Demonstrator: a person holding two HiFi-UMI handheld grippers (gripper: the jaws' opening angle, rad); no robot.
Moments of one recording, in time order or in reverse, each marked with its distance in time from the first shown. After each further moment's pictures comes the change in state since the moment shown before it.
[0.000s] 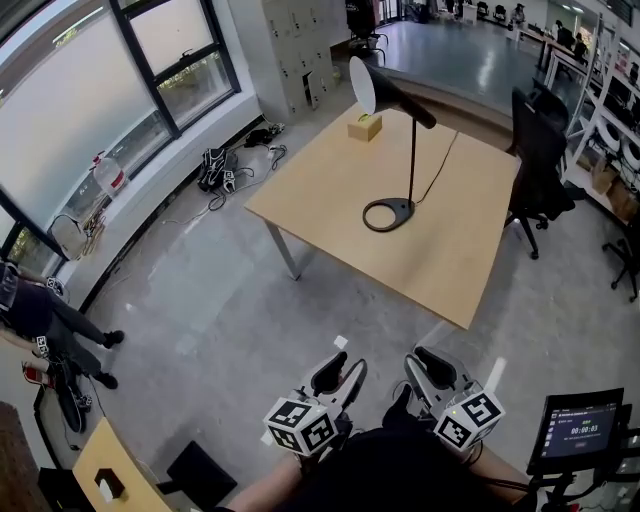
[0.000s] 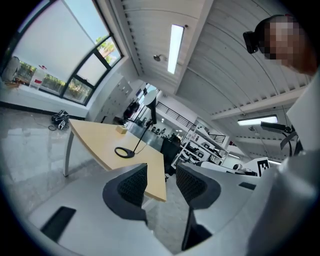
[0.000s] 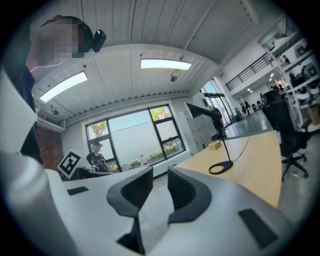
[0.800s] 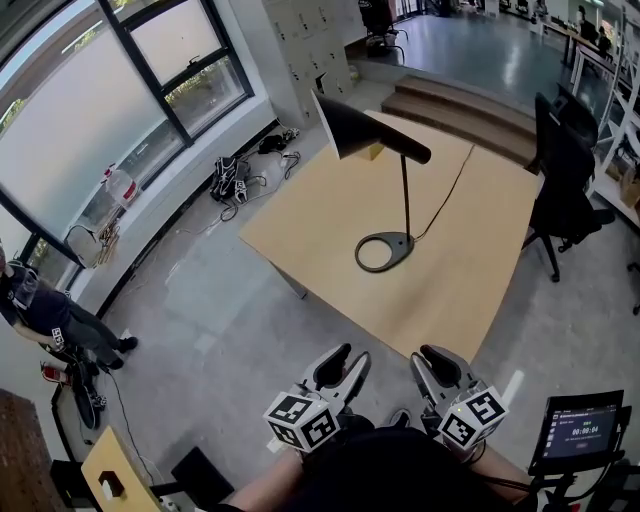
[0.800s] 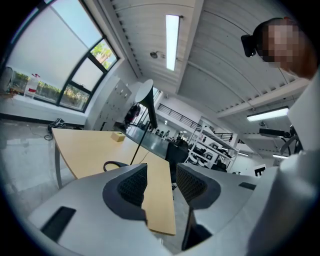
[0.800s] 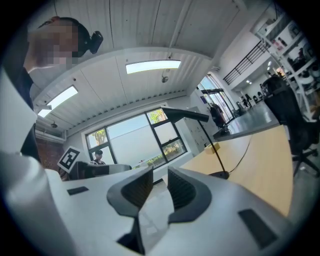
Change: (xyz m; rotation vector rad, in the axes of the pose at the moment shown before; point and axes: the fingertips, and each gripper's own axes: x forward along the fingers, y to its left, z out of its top) left arm 0.174 -0.003 0.067 0.052 -0.031 0.064; right arm 0.061 -0.167 0.061 0.078 -0.018 0.065
